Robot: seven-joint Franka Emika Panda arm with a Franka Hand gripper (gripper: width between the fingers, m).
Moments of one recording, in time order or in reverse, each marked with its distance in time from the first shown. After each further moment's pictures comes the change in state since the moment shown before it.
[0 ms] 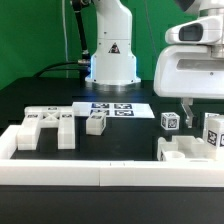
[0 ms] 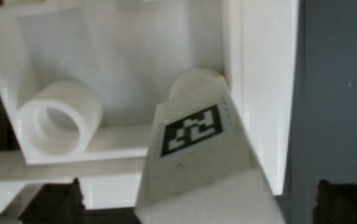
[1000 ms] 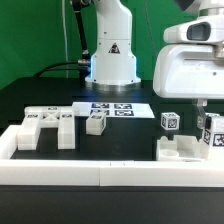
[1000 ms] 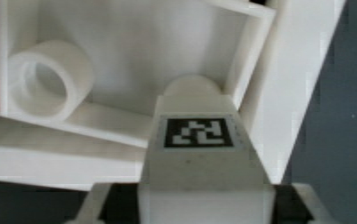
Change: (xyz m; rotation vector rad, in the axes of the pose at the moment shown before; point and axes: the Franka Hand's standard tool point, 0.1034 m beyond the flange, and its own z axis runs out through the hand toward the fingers) arm 0.000 0.002 0.000 -0.009 0.001 -0.083
